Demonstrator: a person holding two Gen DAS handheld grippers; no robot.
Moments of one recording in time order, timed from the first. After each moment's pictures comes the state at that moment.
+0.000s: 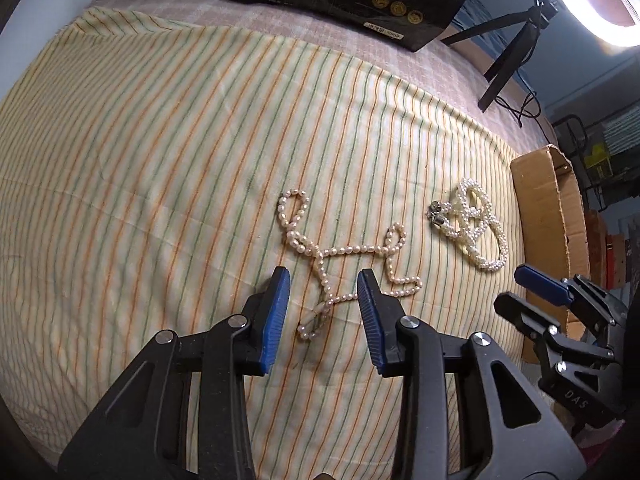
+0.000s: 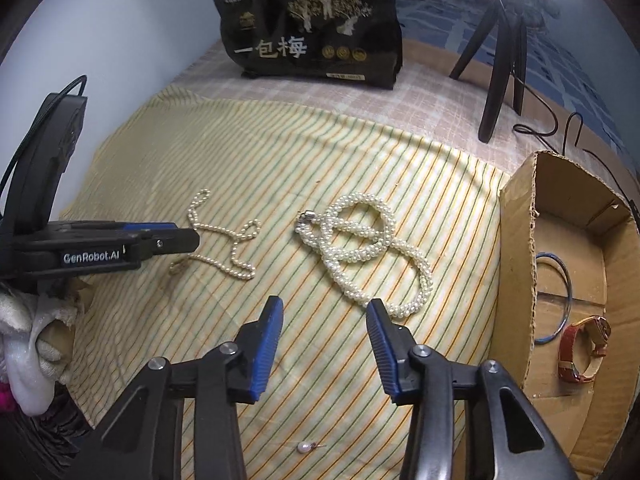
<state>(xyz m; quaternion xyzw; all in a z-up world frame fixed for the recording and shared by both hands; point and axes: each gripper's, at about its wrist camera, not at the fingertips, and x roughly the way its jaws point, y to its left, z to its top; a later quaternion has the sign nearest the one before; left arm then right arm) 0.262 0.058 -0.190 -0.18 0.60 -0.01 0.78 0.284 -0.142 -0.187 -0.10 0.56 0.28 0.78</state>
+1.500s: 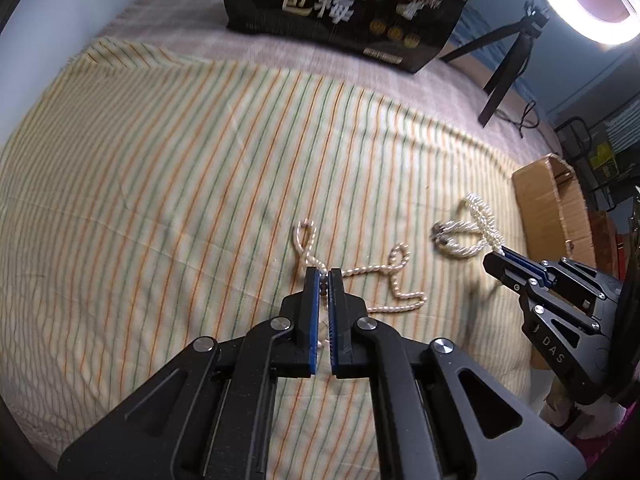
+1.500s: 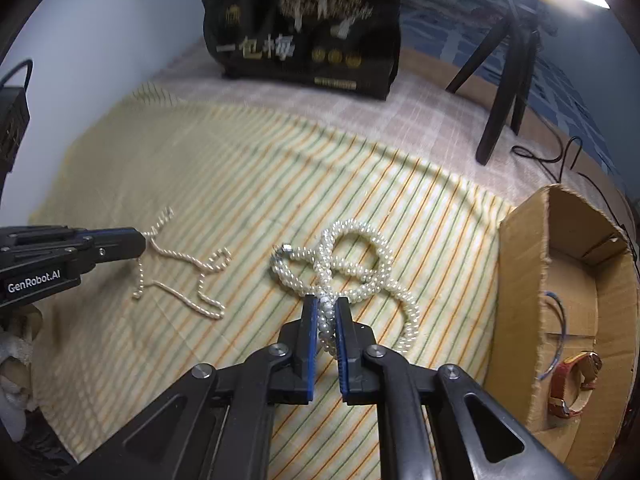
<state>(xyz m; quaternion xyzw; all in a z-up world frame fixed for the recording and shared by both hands) 0.256 0.061 -0.170 -0.16 0.57 0.01 0.80 0.303 -0.124 -0.197 -0.13 0.53 0.25 0.80</state>
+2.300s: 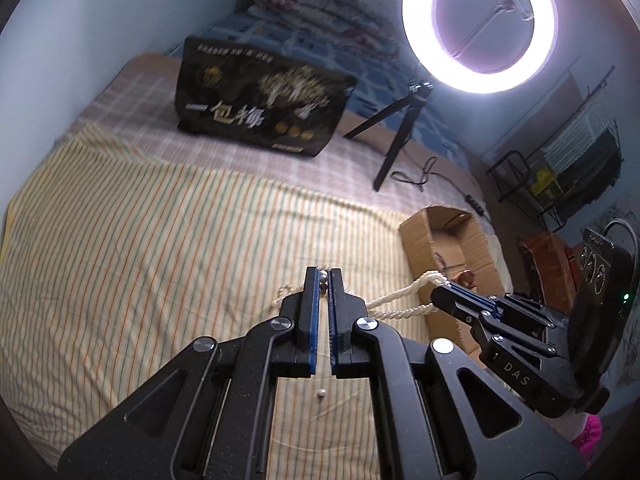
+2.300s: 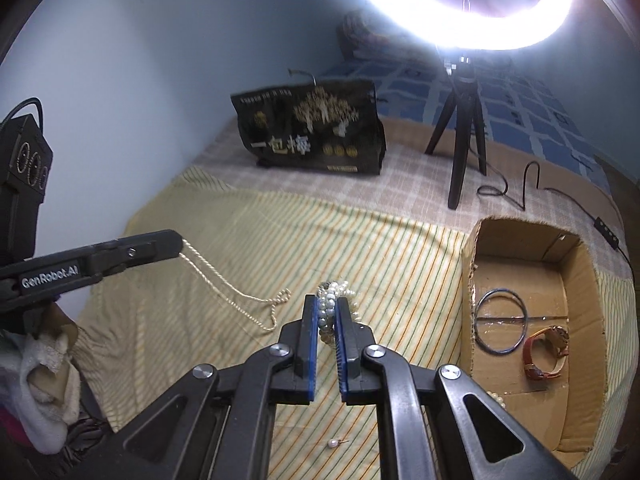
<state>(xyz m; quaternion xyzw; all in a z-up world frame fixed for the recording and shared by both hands) 0.227 0.033 -0.060 -0.19 0.46 -0.07 0.86 0.257 -0.163 -0.103 -0.03 0.46 0.28 0.84</state>
